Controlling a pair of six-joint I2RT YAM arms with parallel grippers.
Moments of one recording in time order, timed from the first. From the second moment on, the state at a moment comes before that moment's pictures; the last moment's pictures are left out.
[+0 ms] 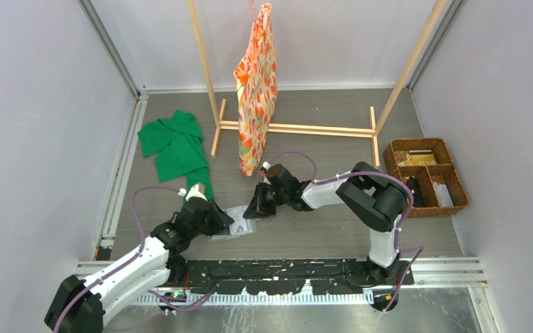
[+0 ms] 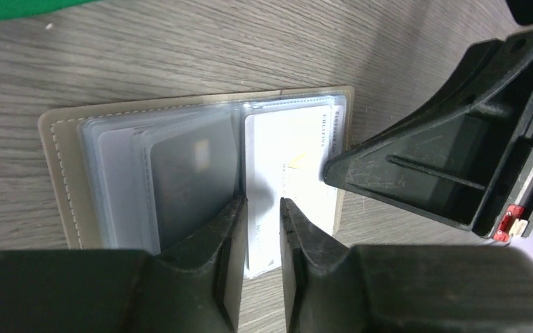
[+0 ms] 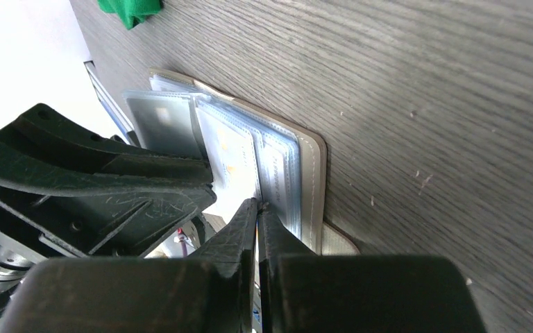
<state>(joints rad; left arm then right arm) -0.63 0.72 0.17 -0.20 -0.03 -1.02 0.89 1.90 0.87 0.31 -0.45 1.08</state>
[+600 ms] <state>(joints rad) -0.62 0.68 0.25 -0.37 -0.05 -0.99 0.90 1.89 0.86 0.32 -0.44 1.08</state>
